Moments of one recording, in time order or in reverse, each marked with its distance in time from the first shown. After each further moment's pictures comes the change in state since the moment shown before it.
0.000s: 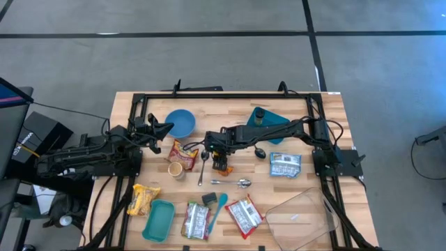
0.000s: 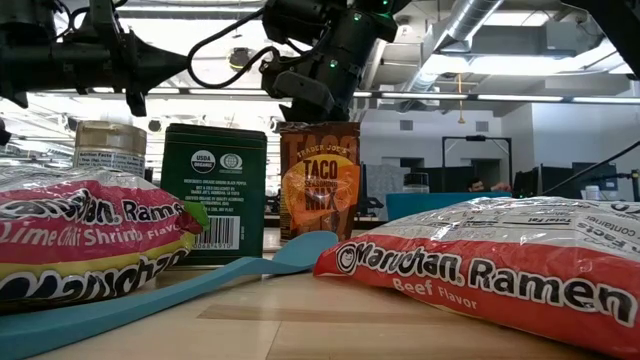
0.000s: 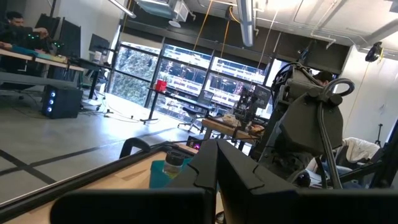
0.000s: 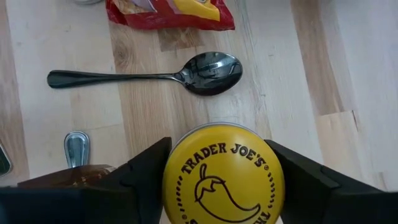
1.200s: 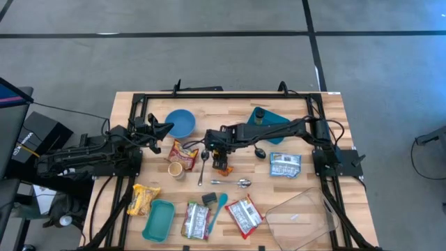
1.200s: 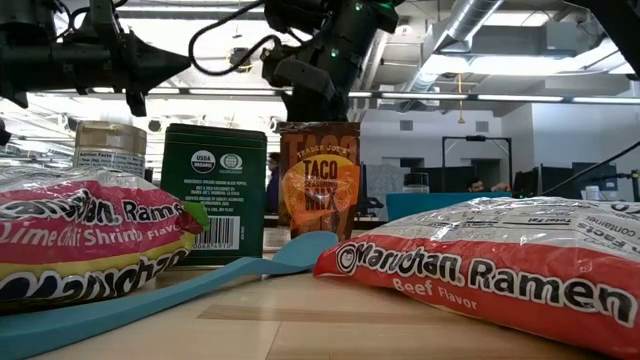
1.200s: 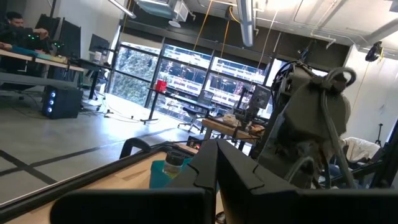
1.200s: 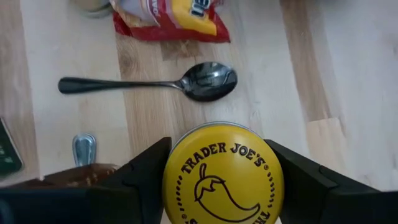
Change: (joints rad) left arm 0.000 0.000 0.000 0.000 0.000 0.003; right arm -0.006 -0.018 0.028 -0.027 0.000 -0.018
